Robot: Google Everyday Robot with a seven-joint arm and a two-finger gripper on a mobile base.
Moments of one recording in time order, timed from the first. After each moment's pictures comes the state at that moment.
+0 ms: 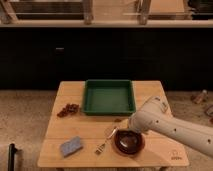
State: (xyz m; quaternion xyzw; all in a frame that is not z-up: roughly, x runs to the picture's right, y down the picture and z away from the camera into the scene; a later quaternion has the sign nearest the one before) arm 0.144 0.209 0.720 -0.15 -0.20 -0.61 0.75
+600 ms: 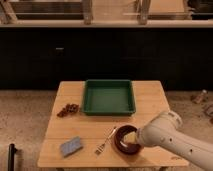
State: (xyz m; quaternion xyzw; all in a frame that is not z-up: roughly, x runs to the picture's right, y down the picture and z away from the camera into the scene) arm 0.169 0.256 0.699 -0.14 -0.21 -0.62 0.75
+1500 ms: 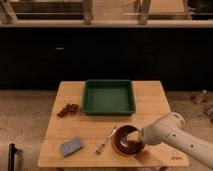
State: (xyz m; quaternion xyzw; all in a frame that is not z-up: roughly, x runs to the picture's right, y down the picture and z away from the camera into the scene) arm 0.186 0.266 0.749 -0.12 -0.25 -0.60 0.75
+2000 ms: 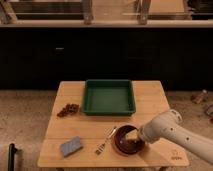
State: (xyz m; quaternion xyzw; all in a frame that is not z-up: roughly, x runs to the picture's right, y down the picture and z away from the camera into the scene) arm 0.184 0.268 0.770 -0.12 -0.28 -0.61 0.73
